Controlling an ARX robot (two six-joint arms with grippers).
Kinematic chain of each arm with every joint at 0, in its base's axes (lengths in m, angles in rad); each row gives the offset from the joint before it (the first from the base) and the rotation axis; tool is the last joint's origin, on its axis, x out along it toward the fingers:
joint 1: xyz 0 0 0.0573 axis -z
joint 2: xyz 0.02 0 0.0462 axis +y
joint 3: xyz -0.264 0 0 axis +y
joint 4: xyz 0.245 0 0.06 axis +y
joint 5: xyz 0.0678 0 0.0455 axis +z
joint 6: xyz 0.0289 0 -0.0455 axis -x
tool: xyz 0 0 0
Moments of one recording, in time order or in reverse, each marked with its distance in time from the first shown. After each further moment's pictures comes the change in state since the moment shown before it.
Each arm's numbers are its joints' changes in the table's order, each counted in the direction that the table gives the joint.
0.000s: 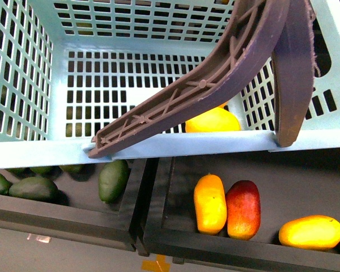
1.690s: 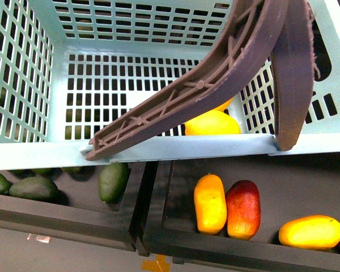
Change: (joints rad) left arm 0.000 0.000 0.000 0.000 -0.003 0.000; right arm 0.002 -0.642 0.129 0.496 0.000 0.002
